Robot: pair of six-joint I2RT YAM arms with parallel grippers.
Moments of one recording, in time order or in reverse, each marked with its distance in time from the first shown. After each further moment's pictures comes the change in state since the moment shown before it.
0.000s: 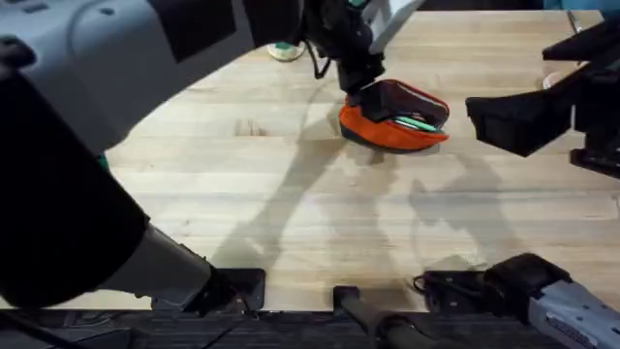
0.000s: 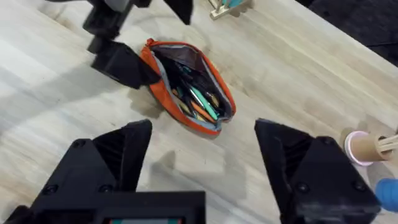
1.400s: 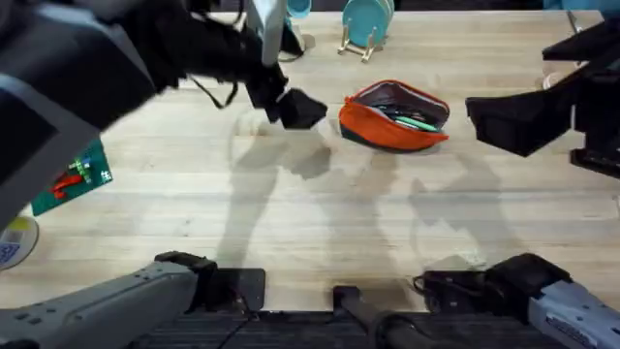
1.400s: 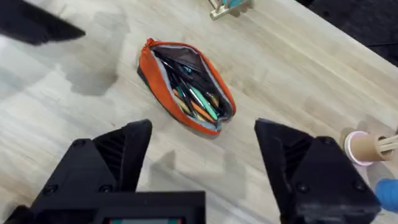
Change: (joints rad) left arm 0.328 -0.430 -0.408 0.079 0.110 0.014; right arm 0.000 0.000 0.000 0.000 0.000 0.000
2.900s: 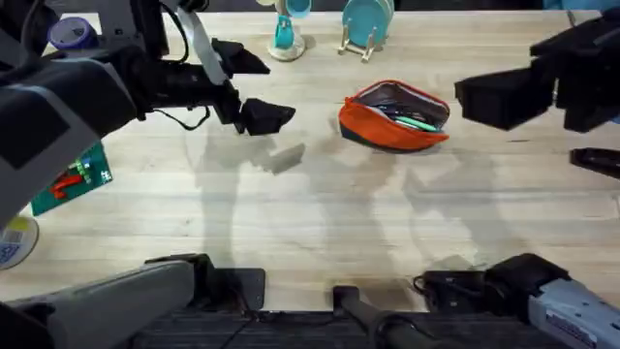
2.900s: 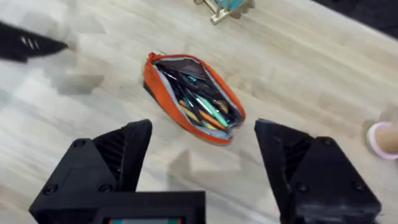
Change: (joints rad) left arm 0.321 0.053 -0.202 0.173 0.343 0.008; right arm 0.000 0.048 0.000 0.050 -0.001 0.134
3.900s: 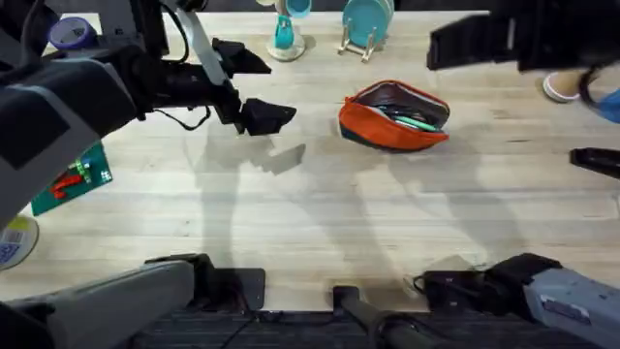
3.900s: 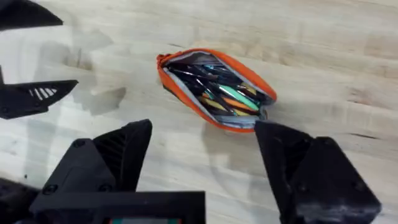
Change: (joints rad) left arm 0.000 0.000 0.000 0.000 0.015 0.001; right arm 0.000 0.281 0.191 -0.111 -0.023 0.308
